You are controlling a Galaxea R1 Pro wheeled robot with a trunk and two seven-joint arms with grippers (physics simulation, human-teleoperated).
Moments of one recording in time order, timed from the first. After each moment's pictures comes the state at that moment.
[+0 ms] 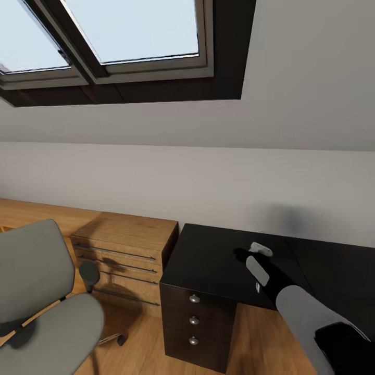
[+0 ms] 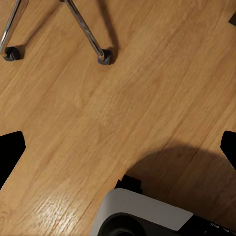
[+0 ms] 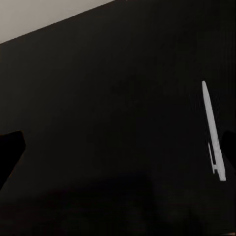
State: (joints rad) left arm -0.17 -0.01 0.00 -0.12 0.26 -0.27 0.23; right arm -0.88 -0.04 0.29 -0.45 -0.75 0.22 -0.36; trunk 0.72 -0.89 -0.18
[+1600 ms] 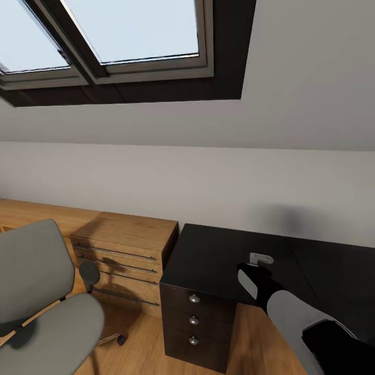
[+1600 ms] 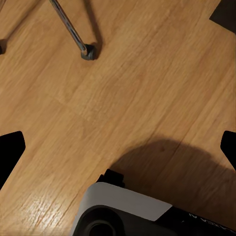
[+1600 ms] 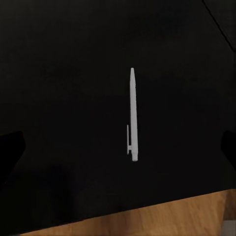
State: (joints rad) left arm -0.17 -0.06 0.00 -0.11 0.26 -0.28 0.23; right arm -0.88 0.02 0.34 -0.30 -0.51 0.20 -0.55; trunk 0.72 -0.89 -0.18
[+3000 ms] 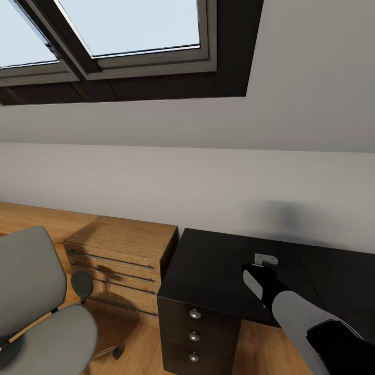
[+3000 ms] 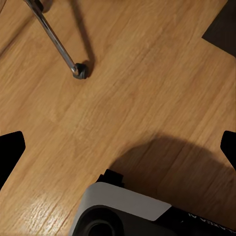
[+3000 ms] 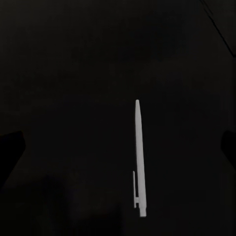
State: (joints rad) left arm -0.17 -0.06 0.00 -0.11 0.26 -0.28 0.23; right arm -0.88 -0.01 0.34 -0.29 -0.51 0.21 -0.53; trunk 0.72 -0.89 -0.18
